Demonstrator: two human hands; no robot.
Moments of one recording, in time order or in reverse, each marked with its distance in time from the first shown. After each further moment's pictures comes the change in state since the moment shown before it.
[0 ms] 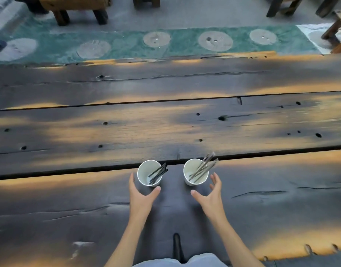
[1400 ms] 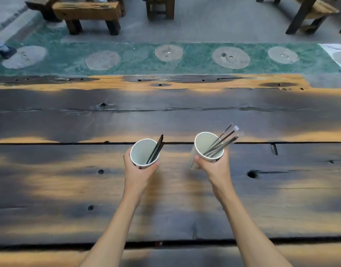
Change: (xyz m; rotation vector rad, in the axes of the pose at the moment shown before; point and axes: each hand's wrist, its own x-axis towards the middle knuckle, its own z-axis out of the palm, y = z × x) left_hand 0.284 0.173 0.050 -0.197 0.043 0.298; right_hand 0.288 -0.207 0.088 0.206 0.022 -0.337
